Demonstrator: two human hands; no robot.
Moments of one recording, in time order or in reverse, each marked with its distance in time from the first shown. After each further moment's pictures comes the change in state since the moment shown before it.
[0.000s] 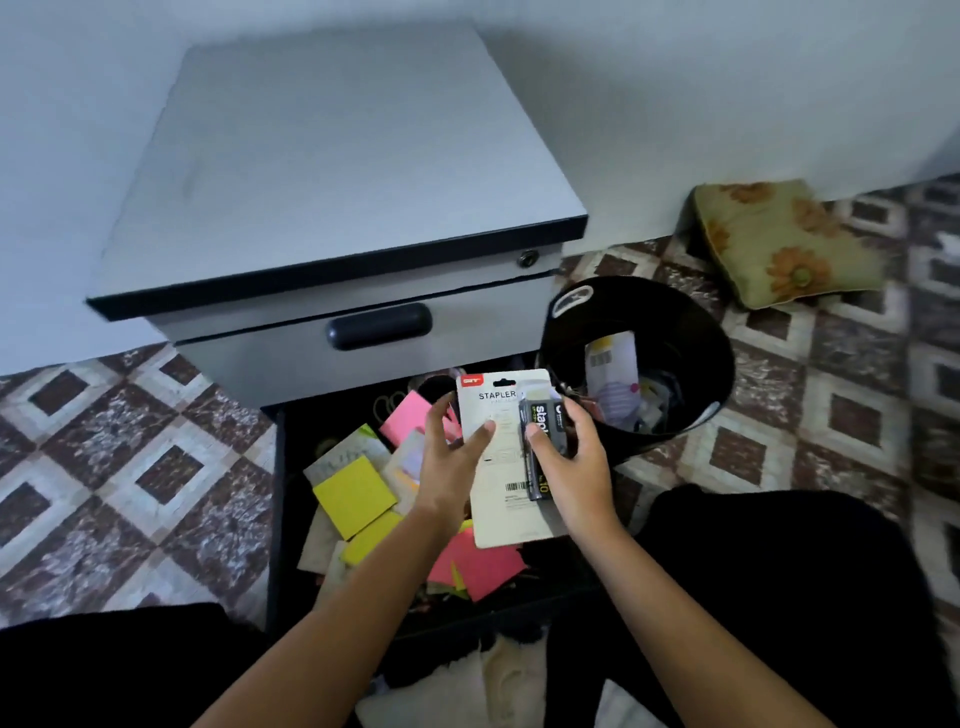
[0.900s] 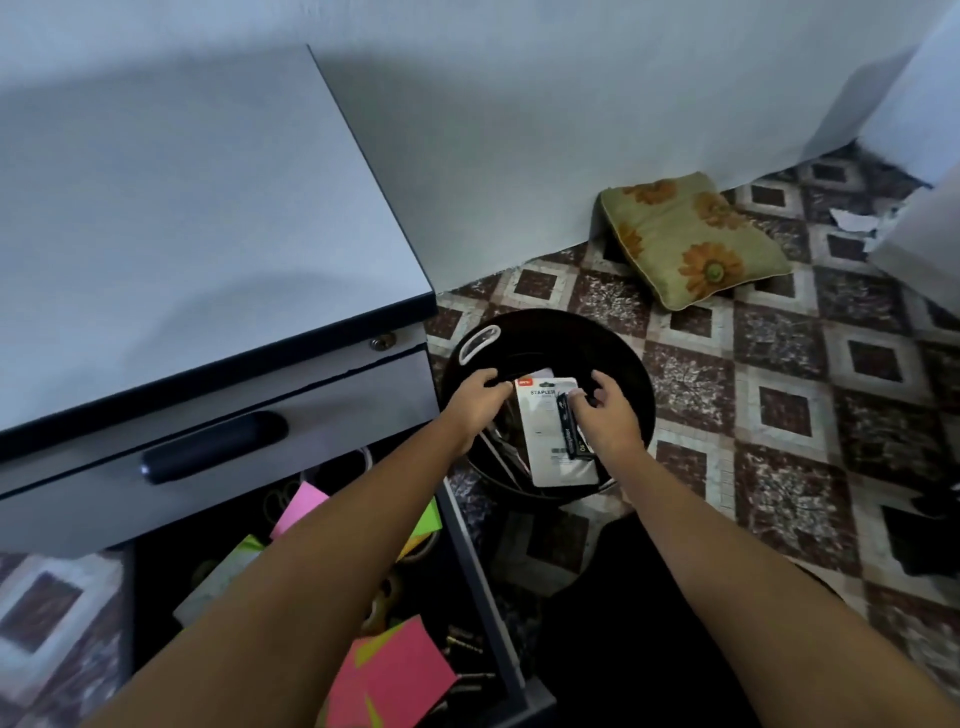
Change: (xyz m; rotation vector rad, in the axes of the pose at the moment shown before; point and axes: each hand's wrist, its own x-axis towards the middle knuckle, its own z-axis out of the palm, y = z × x) left_hand 0.155 0.021 0.169 0.619 -0.362 -0.205; right_hand 0.174 0.019 -0.125 -0.212 0.166 0.278
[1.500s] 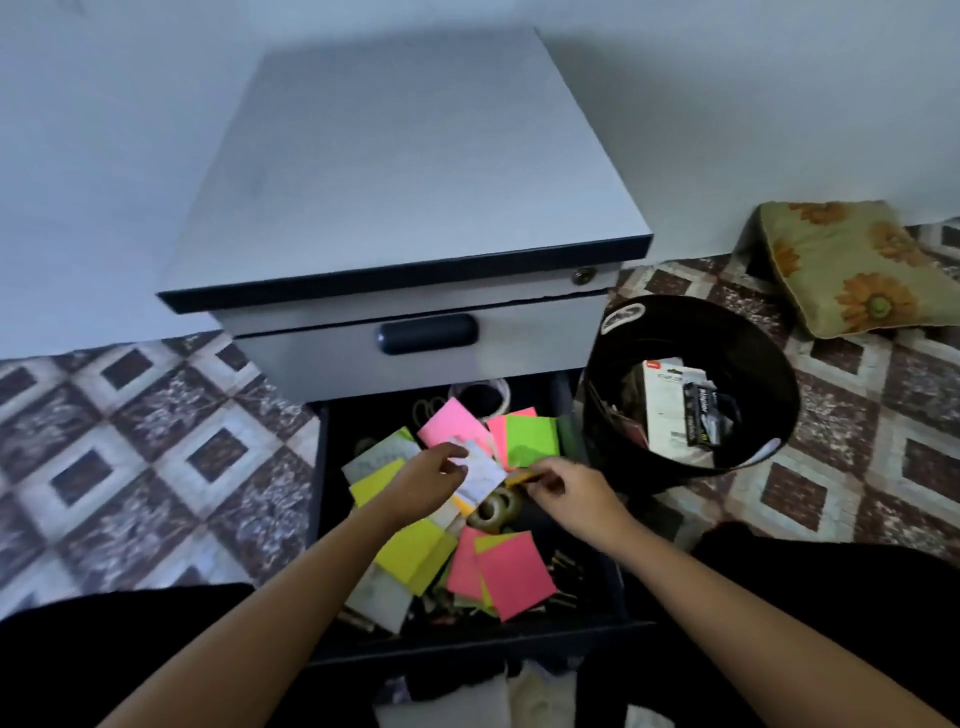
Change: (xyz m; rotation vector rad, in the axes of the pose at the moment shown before) left_hand -0.174 -0.159 -0.128 0.378 0.270 0.001; right_hand -0.156 0.021 0.113 -0.487 -0.561 -0.427
